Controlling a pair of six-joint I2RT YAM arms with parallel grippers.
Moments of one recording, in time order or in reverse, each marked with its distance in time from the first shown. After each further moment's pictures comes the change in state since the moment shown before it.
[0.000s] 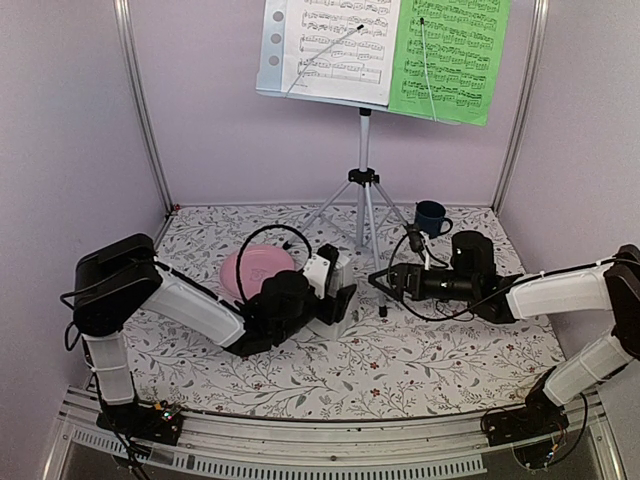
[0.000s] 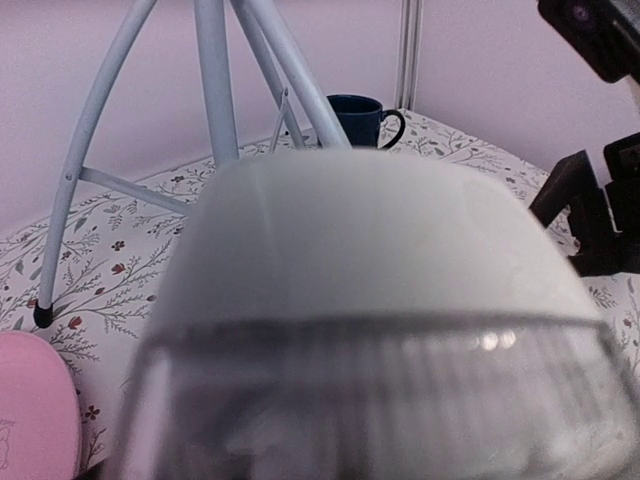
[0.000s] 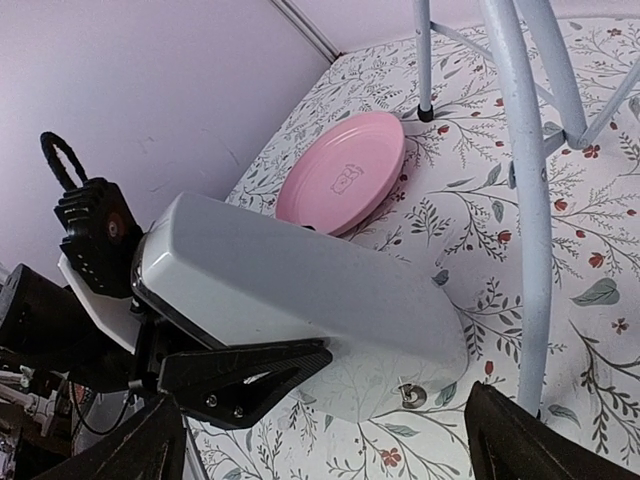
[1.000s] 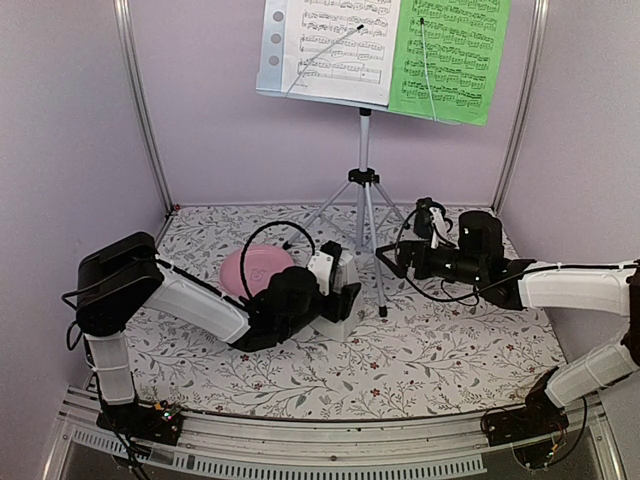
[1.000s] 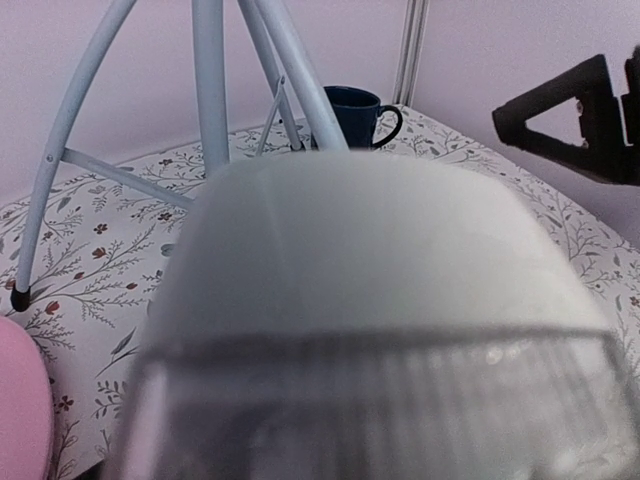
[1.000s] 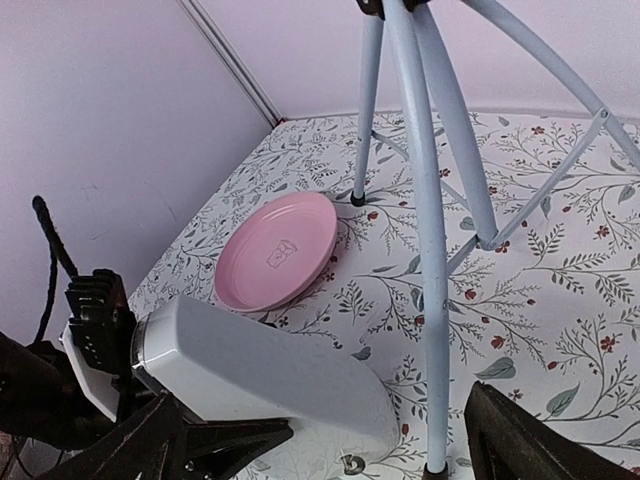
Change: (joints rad) left arm -0.002 0.016 0.063 -0.084 0.013 -0.092; right arm -0.010 -0.090 0.103 -0.164 0.220 -0.127
